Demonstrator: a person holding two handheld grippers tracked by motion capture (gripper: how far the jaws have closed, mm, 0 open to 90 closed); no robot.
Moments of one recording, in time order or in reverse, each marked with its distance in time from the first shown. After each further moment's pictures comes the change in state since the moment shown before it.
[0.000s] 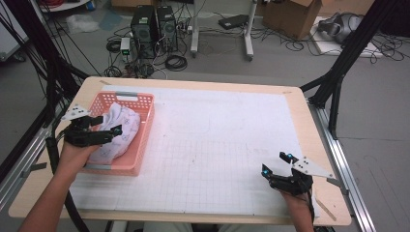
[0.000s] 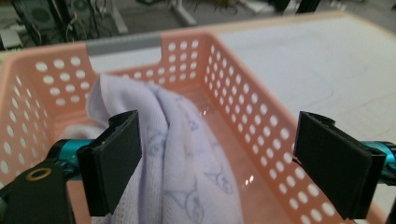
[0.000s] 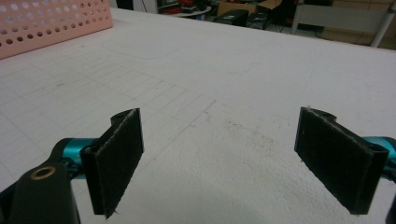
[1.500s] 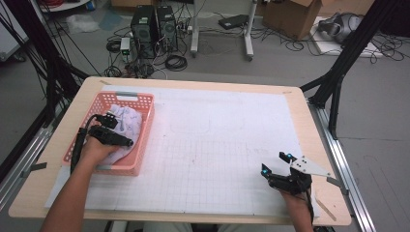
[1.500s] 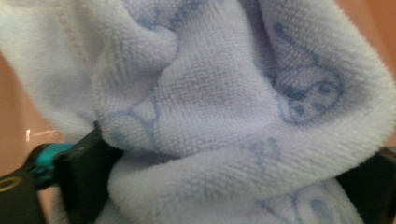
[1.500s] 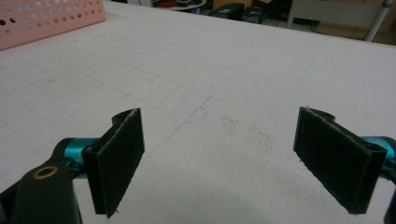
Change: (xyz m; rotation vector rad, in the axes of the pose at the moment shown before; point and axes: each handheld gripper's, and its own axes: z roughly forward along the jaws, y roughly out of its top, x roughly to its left) left arm 0.011 -0.022 0.086 0.569 0.212 -0.024; right arm 0.001 0.001 0.003 0.028 -0.022 -0.005
